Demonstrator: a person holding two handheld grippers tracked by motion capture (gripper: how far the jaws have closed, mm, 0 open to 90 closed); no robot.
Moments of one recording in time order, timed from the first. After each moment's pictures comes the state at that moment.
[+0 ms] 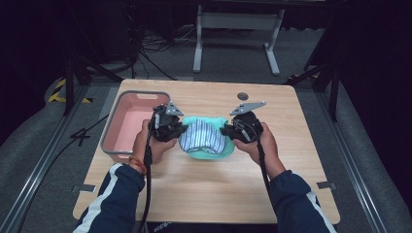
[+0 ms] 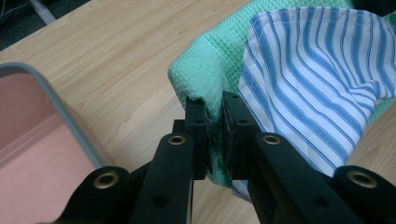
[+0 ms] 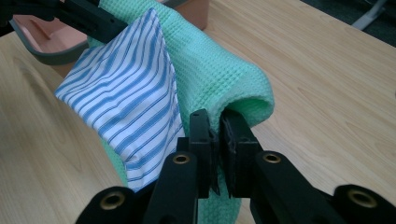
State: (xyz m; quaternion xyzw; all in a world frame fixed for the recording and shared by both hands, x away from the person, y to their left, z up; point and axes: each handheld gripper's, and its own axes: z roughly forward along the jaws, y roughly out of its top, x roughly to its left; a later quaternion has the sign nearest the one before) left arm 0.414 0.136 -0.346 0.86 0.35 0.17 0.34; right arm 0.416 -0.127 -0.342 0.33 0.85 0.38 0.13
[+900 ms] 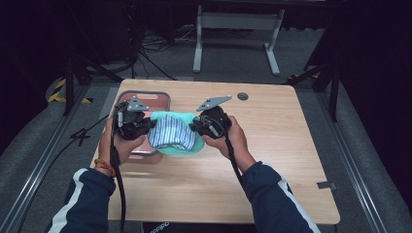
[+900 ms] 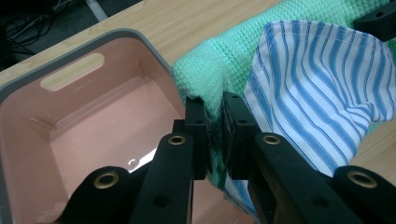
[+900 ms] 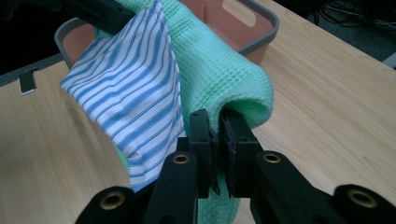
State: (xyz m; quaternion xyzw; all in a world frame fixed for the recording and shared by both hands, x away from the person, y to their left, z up) left arm 0.398 0.210 -0.321 0.83 0.40 0.21 0.33; right arm 0.422 -0.046 -0.330 0.29 0.86 0.41 0.12
